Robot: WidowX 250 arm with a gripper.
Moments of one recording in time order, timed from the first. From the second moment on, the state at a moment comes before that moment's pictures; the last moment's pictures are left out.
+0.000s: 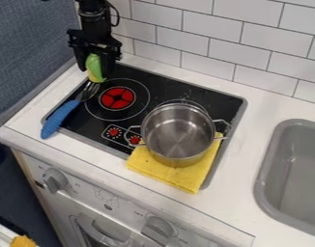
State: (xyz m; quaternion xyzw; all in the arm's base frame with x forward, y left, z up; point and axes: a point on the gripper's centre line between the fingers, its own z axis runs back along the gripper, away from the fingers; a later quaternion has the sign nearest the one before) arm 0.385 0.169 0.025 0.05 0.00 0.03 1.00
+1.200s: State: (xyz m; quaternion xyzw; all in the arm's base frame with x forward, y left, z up) arm 0.383 0.147 0.025 0.03 -0.01 0.01 1.00
